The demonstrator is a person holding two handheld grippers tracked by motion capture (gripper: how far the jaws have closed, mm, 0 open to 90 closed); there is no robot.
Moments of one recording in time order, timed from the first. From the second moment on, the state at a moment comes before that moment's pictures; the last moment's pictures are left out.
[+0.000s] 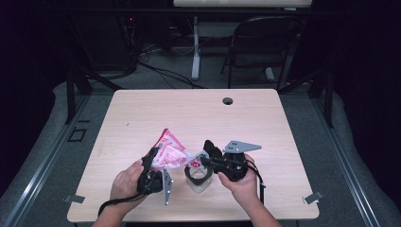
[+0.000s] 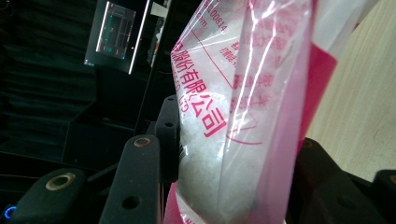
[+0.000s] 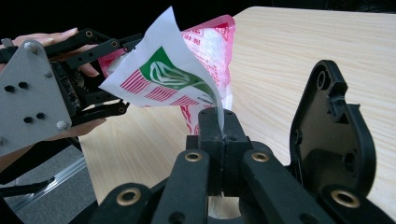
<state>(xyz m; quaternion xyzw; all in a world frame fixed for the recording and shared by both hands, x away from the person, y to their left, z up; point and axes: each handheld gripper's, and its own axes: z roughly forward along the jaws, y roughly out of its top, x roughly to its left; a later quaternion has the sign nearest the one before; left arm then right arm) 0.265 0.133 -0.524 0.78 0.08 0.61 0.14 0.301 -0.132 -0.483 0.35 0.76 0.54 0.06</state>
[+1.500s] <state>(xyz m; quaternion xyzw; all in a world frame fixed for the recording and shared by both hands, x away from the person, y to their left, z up) 0.262 0.131 -0.515 0.77 0.04 0.63 0.10 0.300 -0.133 -0.486 0.35 0.76 0.54 0.06</state>
